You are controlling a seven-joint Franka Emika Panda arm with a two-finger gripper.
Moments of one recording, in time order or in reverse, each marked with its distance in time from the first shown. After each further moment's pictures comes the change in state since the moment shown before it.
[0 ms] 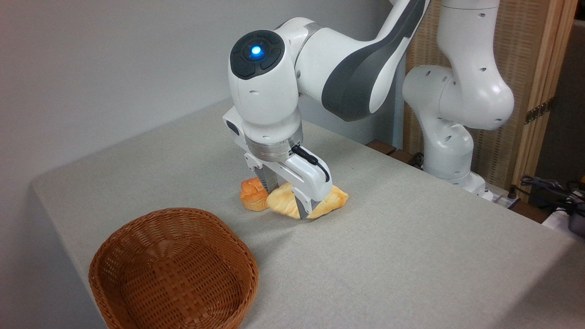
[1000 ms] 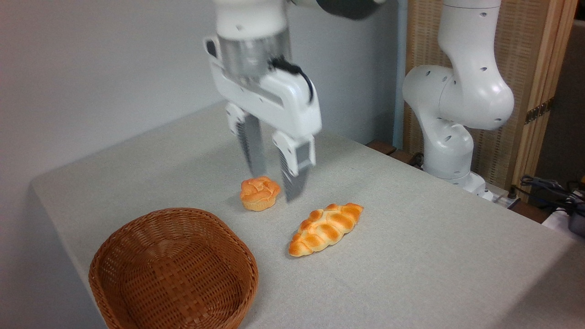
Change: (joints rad) arm -0.002 -0.030 -0.006 0.296 0.246 -0.060 -0.002
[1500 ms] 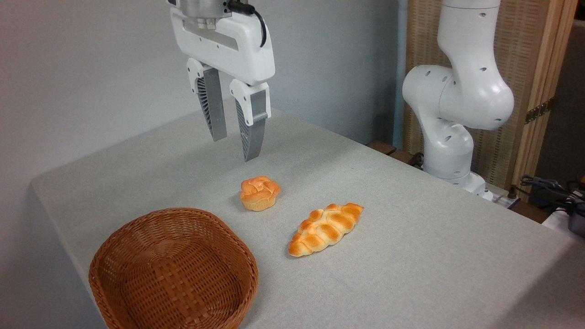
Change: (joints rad) arm -0.003 0.018 -0.115 0.126 0.000 -0.043 -0.133
